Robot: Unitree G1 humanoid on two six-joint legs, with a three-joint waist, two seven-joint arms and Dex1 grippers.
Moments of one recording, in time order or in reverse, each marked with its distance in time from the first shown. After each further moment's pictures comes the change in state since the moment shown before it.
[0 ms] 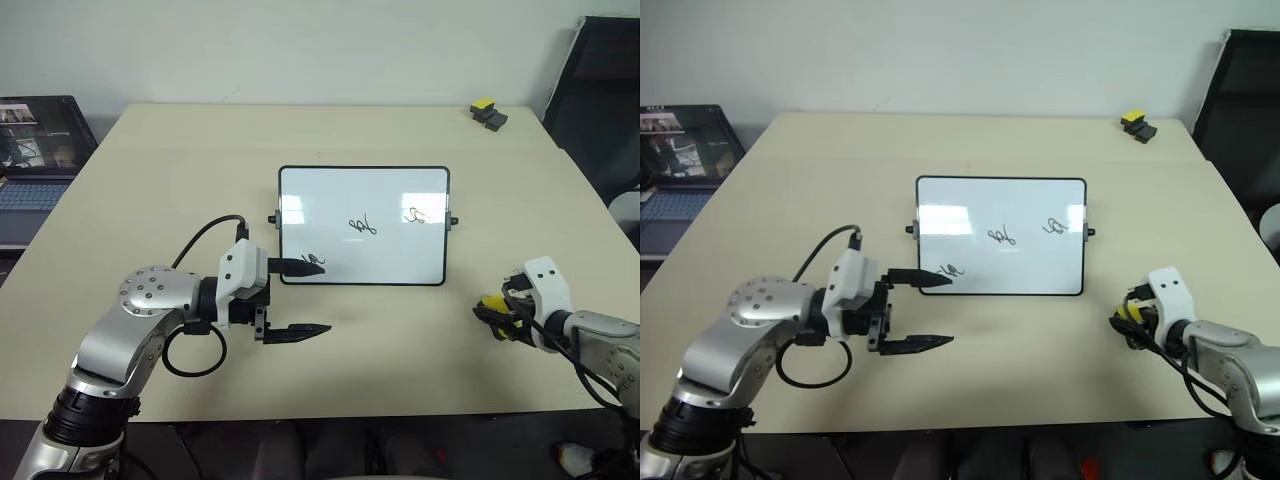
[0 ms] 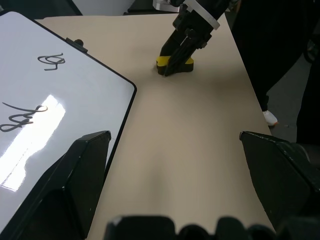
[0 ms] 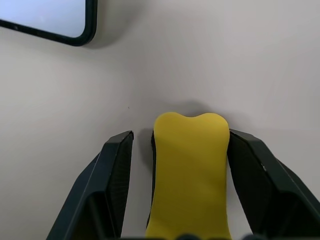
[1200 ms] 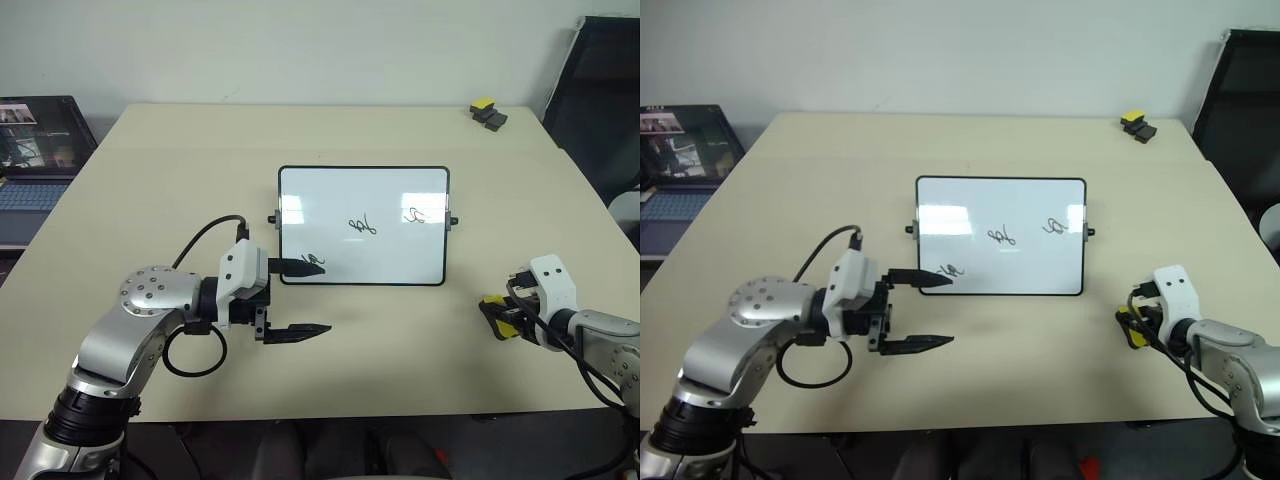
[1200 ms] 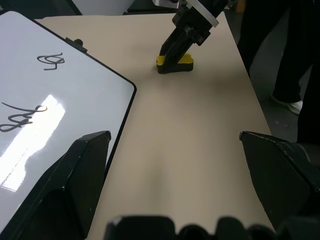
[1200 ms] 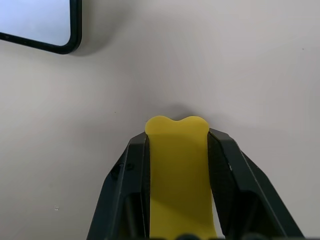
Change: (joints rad) left arm 0.000 -0.002 -0.001 0.001 0.003 0.000 0.002; right arm -0.002 -0.007 -0.024 -0.009 0.001 0.009 -0.004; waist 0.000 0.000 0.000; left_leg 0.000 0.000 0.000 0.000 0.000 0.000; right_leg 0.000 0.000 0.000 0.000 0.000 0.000
